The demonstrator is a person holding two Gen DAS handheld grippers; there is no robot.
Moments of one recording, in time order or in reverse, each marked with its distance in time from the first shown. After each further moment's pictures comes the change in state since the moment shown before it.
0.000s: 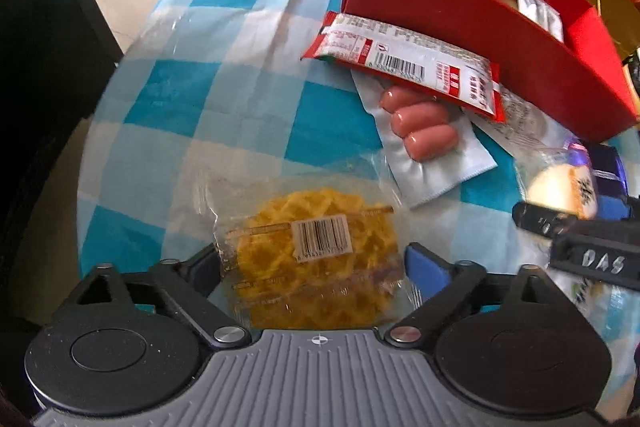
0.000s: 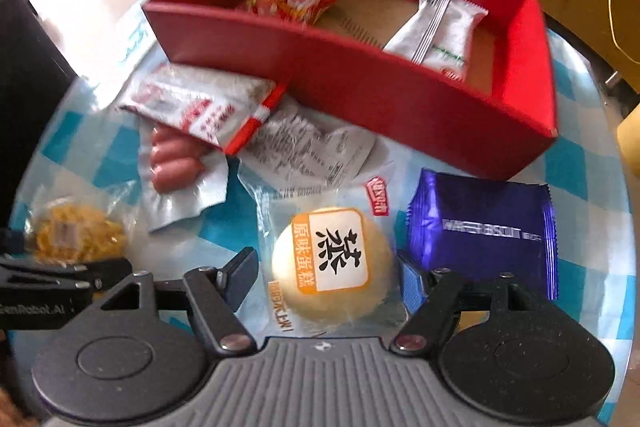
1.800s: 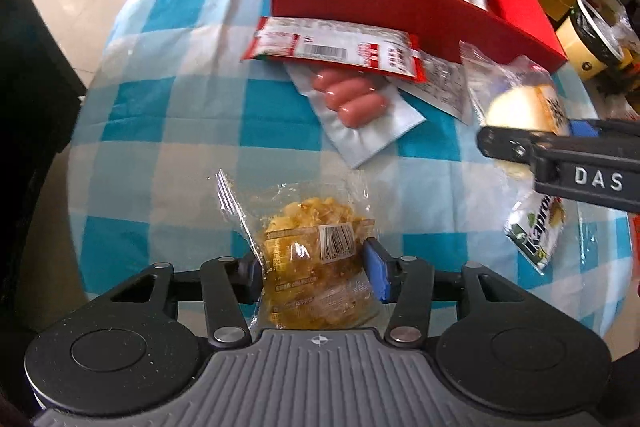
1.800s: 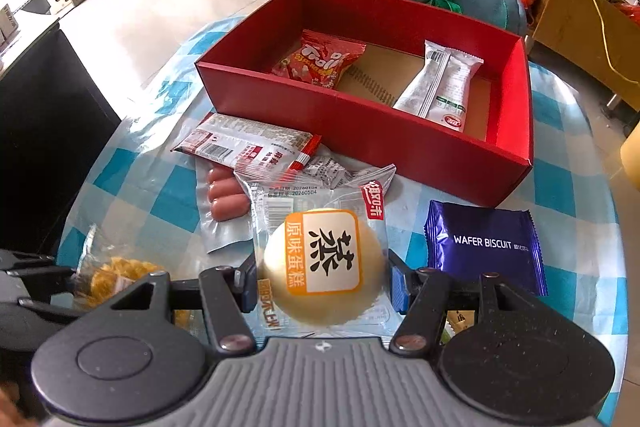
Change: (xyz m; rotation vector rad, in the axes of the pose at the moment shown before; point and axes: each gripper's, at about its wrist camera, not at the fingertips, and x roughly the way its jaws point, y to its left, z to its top) left arm -0.031 -0.010 -0.016 0.179 0.001 -0.110; right arm -0.058 0.006 -0.010 0.022 -0.142 0.068
